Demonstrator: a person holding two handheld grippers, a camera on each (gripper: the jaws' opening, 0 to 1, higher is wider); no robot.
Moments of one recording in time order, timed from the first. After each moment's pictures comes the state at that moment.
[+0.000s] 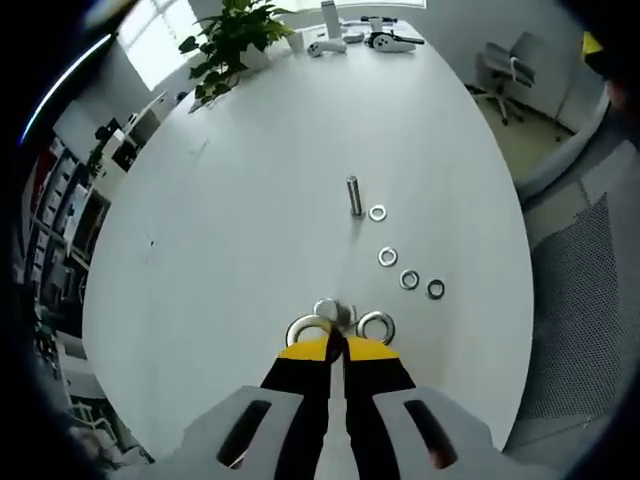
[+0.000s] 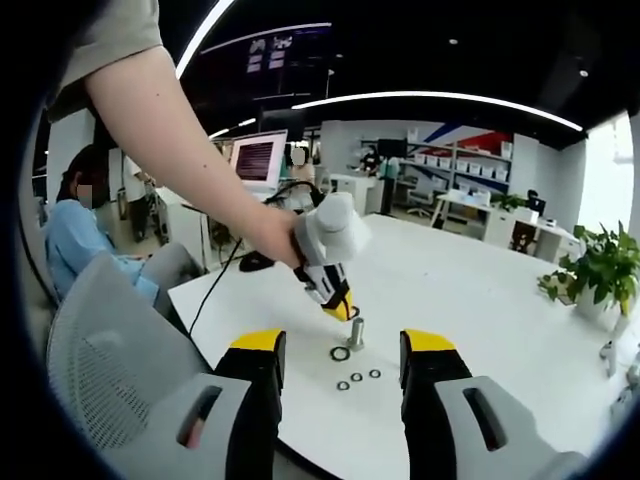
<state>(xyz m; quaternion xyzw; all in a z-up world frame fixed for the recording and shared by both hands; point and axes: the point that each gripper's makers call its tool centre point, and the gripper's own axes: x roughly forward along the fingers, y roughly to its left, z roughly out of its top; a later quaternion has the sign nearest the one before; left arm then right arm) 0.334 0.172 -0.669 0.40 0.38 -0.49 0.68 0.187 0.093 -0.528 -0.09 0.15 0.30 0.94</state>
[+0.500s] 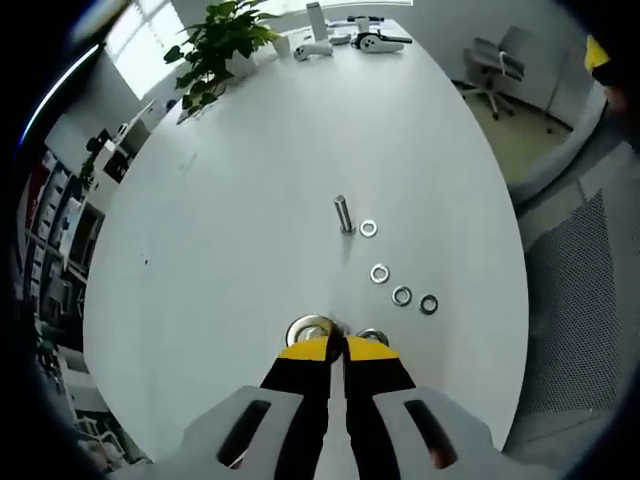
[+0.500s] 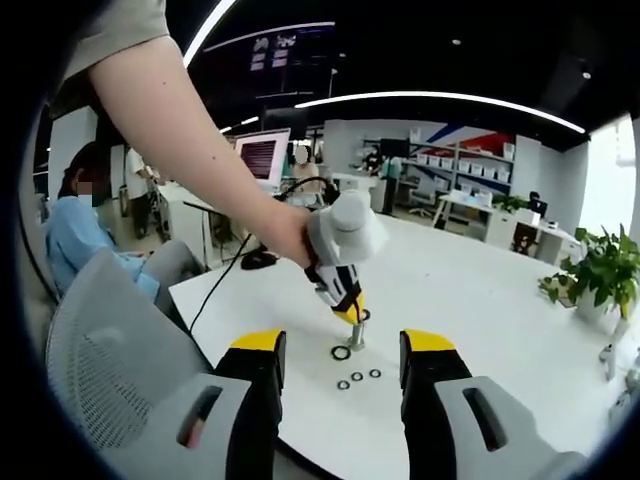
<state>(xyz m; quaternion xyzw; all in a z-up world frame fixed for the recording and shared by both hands) 0.333 0.153 -0.670 0.41 0.38 -0.50 0.66 0.186 0.094 -0.529 -0.10 0.15 0.31 0.93</state>
